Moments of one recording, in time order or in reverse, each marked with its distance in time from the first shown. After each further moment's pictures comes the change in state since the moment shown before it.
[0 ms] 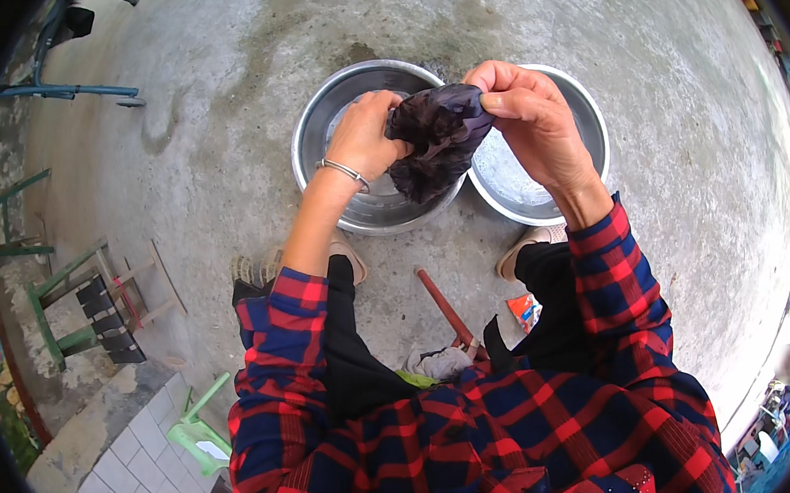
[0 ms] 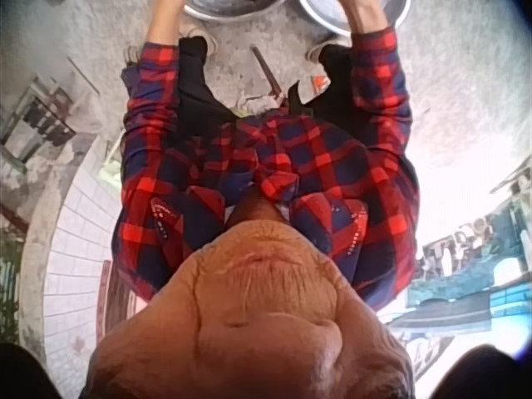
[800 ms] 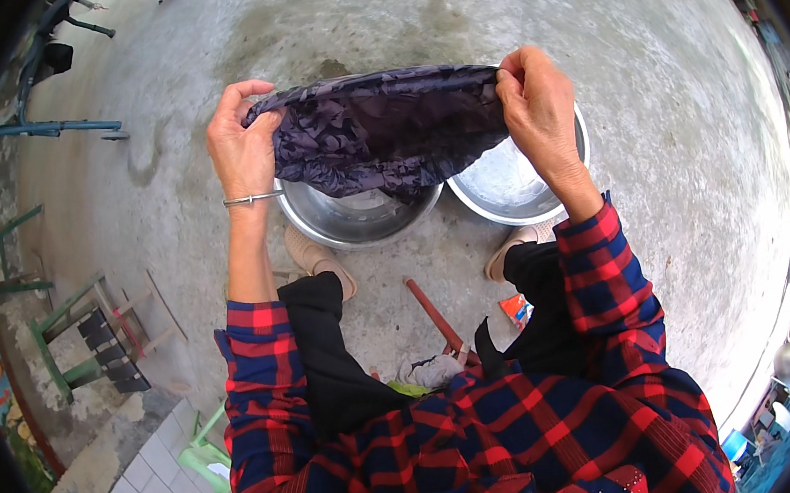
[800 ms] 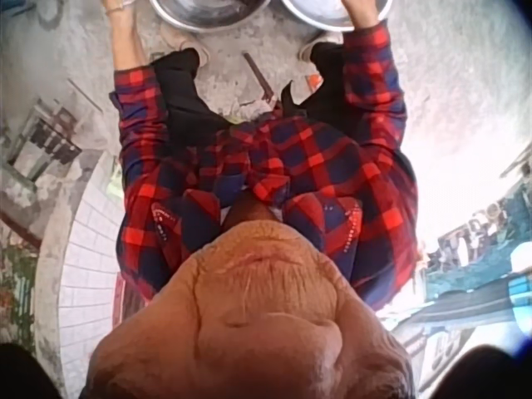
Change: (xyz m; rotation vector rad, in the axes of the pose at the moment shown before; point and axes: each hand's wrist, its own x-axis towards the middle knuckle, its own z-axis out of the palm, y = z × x) left_hand 0.000 0.007 -0.063 -0.387 0.618 0.008; right_hand -0.012 -0.009 -0.043 -1.332 0.654 -0.364
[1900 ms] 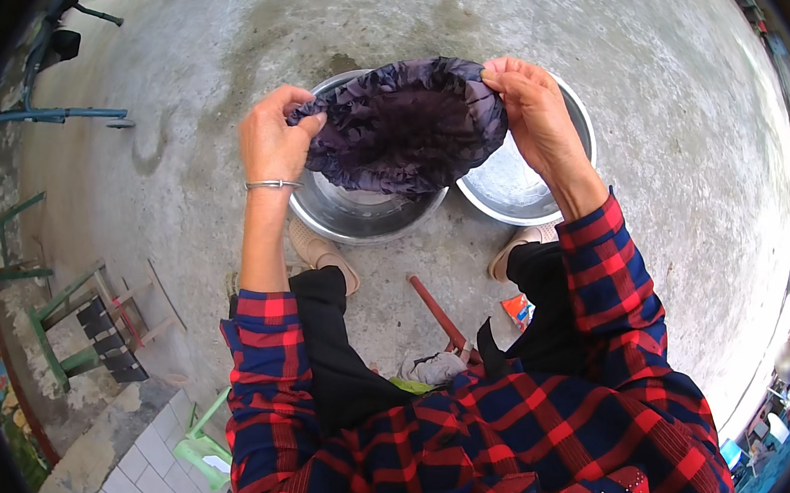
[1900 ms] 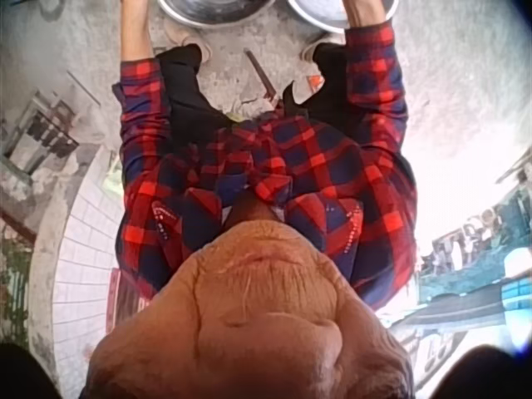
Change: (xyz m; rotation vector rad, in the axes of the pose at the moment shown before) left_hand -0.005 -0.019 0.003 0.408 -0.190 -0.049; right_hand 0.000 -0.003 0.017 1.155 -0.329 0.604
